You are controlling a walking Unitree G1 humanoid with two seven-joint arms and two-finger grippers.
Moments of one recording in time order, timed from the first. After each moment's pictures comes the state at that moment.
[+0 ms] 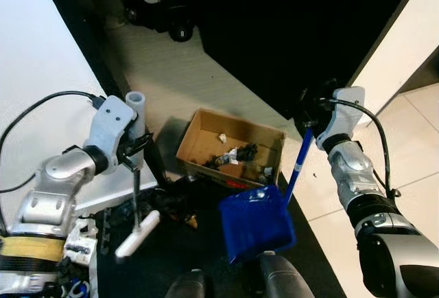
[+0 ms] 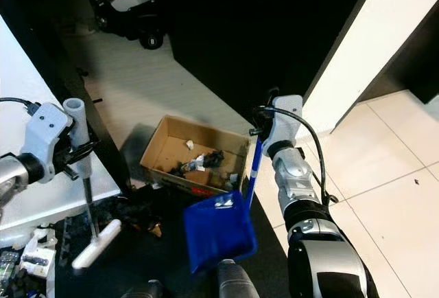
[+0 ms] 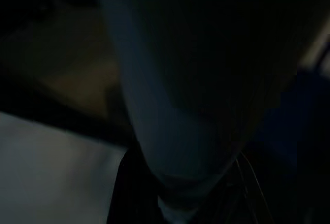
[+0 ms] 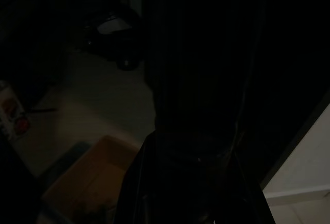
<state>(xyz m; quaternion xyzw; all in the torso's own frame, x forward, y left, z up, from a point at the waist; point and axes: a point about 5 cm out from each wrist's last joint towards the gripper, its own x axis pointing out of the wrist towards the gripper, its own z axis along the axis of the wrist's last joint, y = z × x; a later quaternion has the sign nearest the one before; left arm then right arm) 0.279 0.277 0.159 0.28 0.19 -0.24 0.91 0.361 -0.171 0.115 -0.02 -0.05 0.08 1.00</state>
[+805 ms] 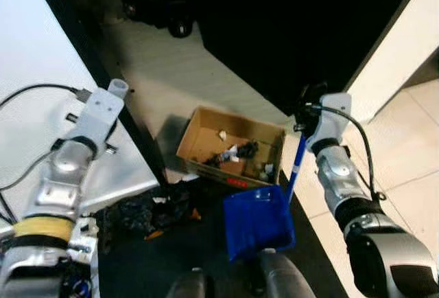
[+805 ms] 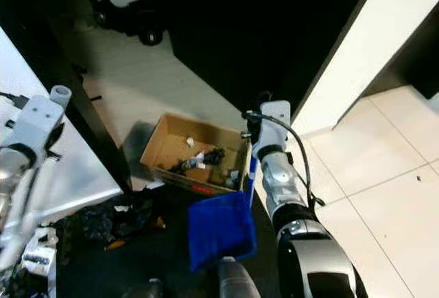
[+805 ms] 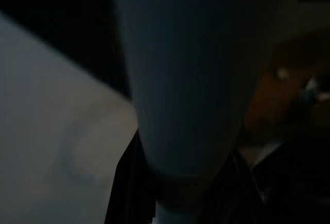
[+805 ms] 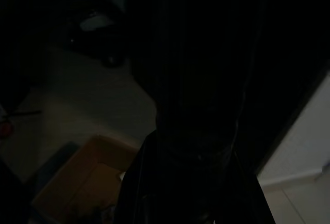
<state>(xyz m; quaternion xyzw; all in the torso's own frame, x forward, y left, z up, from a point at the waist) 0.318 0.275 0.137 0.28 0.08 0.00 0.96 0.357 -0.158 0.103 -0.02 -0.05 0.02 1.00</state>
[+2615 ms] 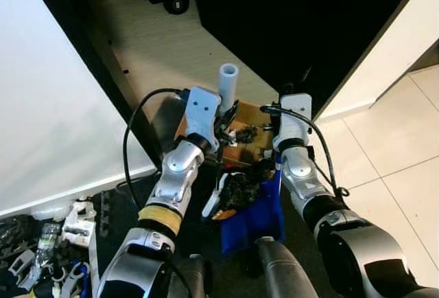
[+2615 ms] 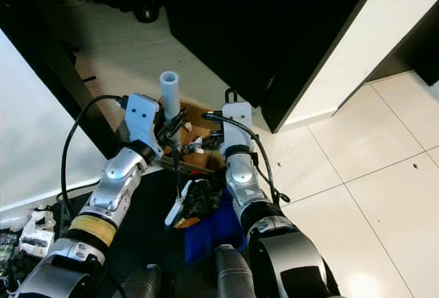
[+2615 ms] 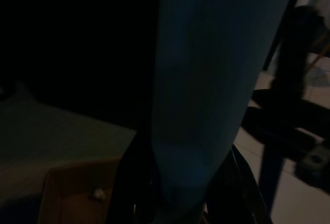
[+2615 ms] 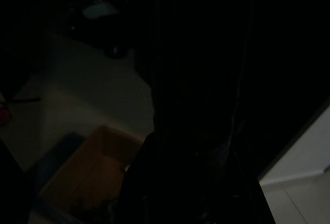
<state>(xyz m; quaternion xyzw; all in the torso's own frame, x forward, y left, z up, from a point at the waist) 0.333 0.085 0.141 0.03 -0.10 -0.28 0.95 0.358 -0.085 0.113 -0.03 -0.08 0.03 1.00</state>
